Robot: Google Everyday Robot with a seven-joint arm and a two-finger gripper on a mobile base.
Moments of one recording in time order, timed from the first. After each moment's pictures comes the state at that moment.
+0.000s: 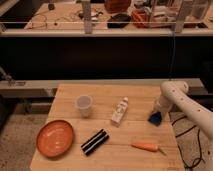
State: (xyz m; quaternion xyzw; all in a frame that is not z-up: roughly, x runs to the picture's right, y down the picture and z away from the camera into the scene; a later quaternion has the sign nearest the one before) arm 0.324 0.159 0.896 -0.24 -0.23 -0.52 0.79
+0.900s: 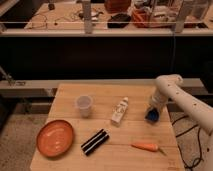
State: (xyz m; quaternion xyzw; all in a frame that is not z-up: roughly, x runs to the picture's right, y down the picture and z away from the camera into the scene) arm 0.289 0.129 0.869 -0.24 -0.24 -0.56 0.76
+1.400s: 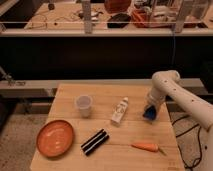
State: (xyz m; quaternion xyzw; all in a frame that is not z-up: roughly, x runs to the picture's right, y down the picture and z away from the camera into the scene) arm 0.273 0.115 0.859 -0.24 -0.24 -0.57 0.74
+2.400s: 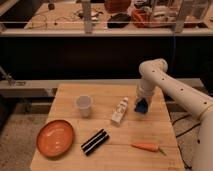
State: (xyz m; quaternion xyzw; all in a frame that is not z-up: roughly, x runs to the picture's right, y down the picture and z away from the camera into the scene) arm 0.211 0.075 0.827 -0.25 -0.25 -0.61 0.71
